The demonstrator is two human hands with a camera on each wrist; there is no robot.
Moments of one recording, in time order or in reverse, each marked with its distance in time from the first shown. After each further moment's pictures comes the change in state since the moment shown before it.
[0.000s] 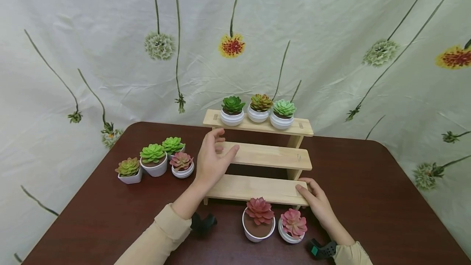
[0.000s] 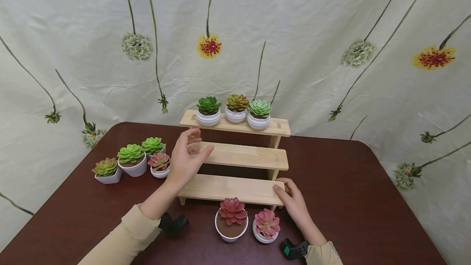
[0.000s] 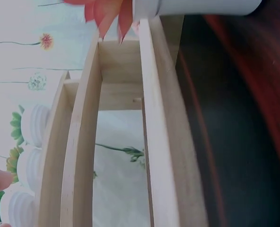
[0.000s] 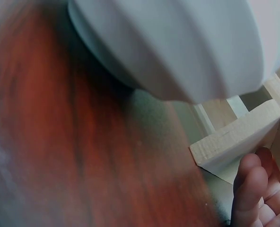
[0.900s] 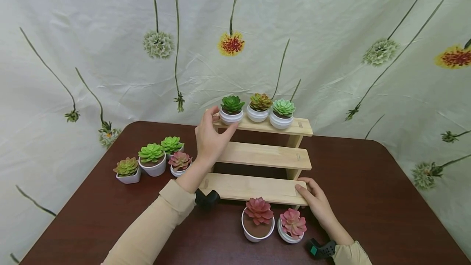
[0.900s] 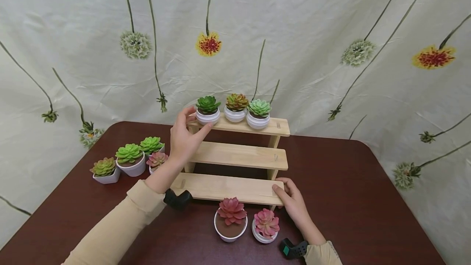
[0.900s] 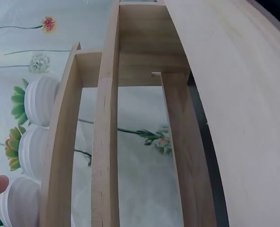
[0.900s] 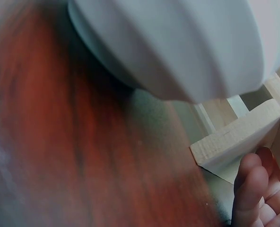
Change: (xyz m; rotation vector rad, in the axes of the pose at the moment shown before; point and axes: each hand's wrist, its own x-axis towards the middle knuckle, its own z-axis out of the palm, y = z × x) left_hand 0.048 0.005 0.004 0.096 0.119 0.030; right_hand 0.000 0.001 0.000 0.006 0.002 -0.013
